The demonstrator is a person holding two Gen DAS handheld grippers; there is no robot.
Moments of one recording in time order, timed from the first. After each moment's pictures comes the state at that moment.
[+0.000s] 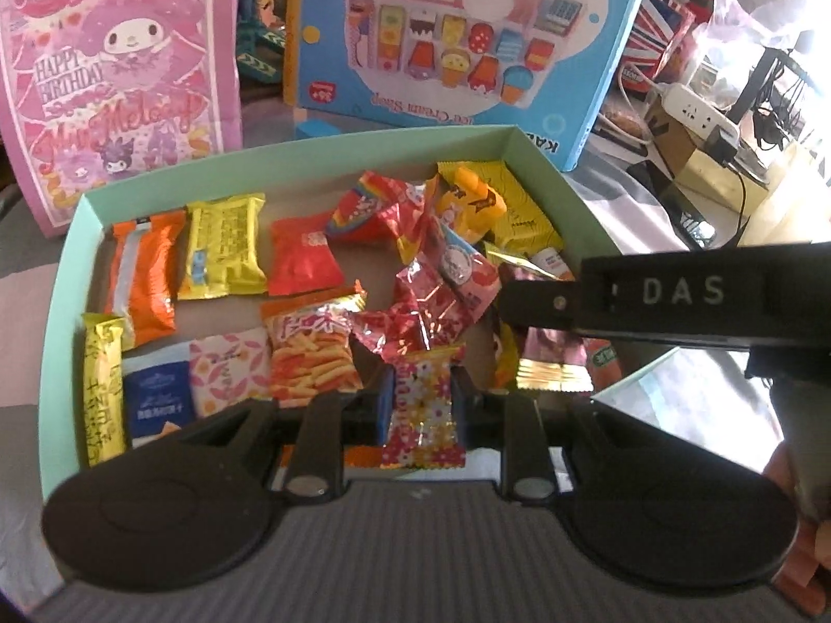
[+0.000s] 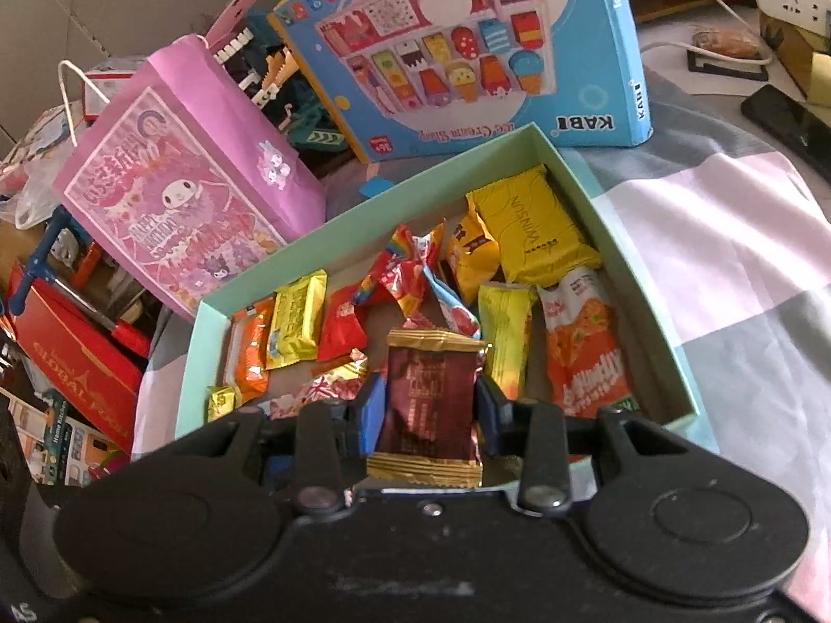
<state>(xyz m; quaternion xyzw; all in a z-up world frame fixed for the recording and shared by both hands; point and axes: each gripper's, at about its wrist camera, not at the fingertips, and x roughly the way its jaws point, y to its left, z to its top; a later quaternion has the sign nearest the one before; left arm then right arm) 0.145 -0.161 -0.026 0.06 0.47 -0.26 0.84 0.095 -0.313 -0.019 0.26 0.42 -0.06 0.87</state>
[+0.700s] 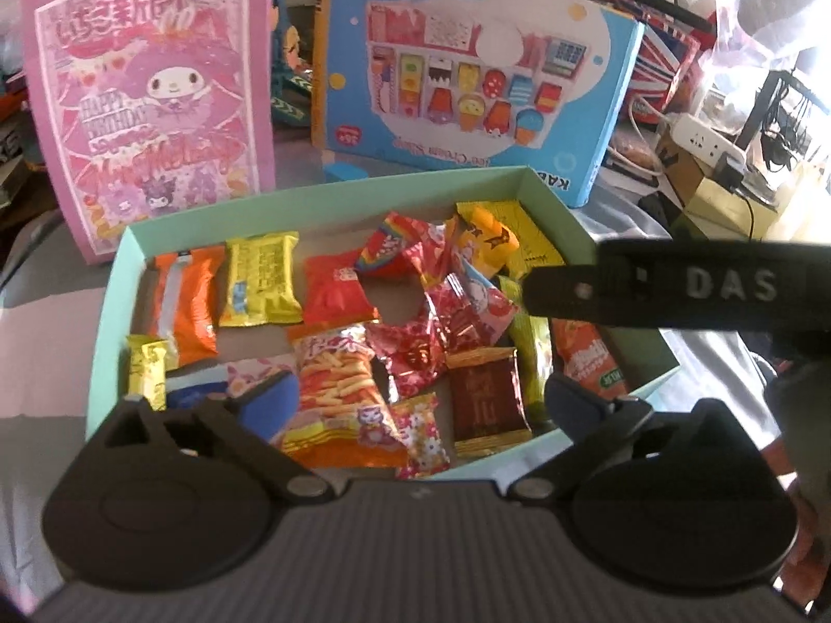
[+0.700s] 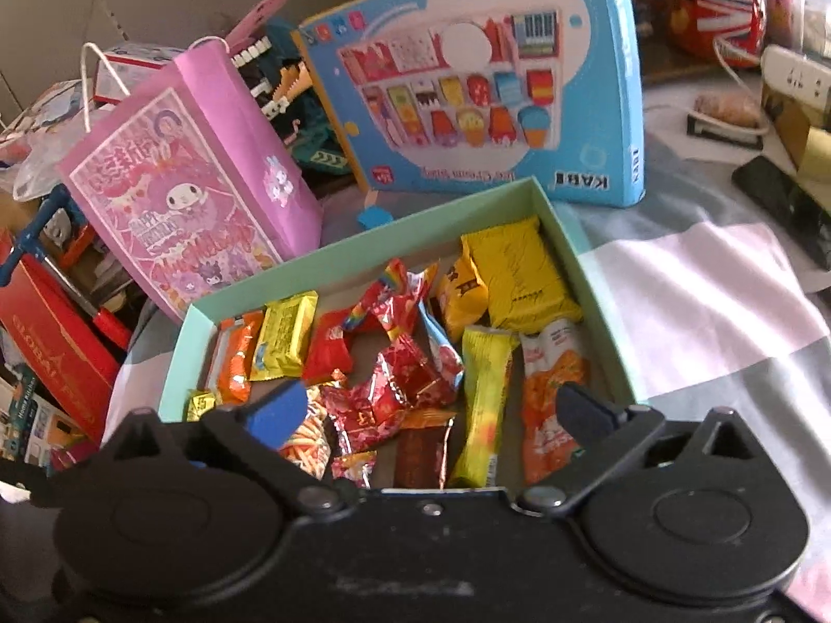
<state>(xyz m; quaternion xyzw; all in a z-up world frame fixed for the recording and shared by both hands) 0.128 -0.146 0.000 0.06 0.43 -0.23 0.87 0.085 -0.306 0.009 0.19 0.39 -0.07 0.90</state>
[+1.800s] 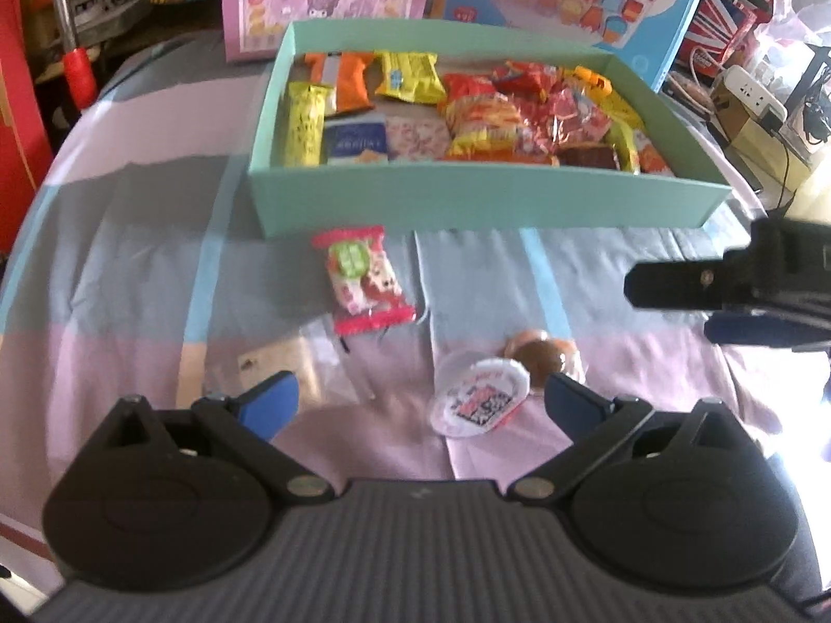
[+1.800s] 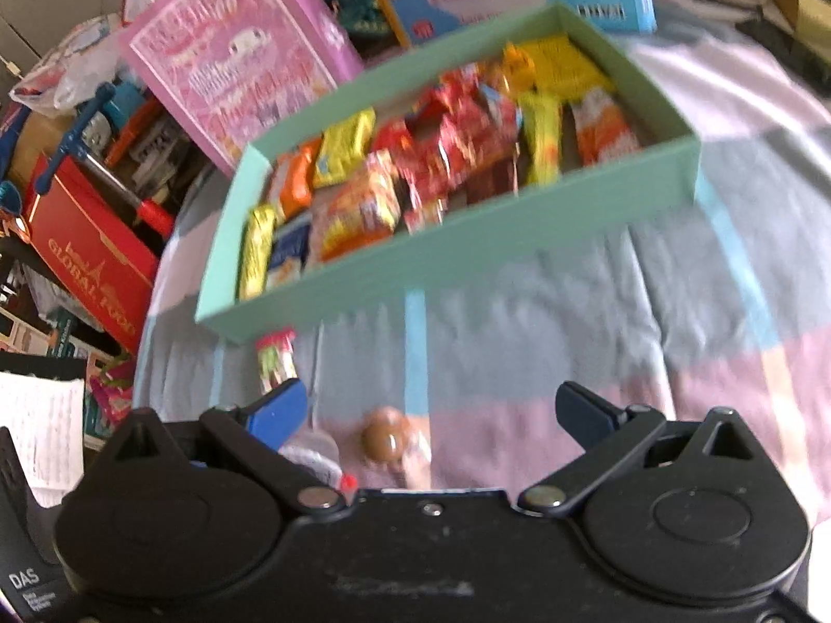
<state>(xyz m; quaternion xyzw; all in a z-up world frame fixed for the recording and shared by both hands) 0.023 -0.016 -0.053 0.03 0.50 -0.17 0.85 -0.012 -0.228 -0.045 0.25 0.48 -0.03 0.84</state>
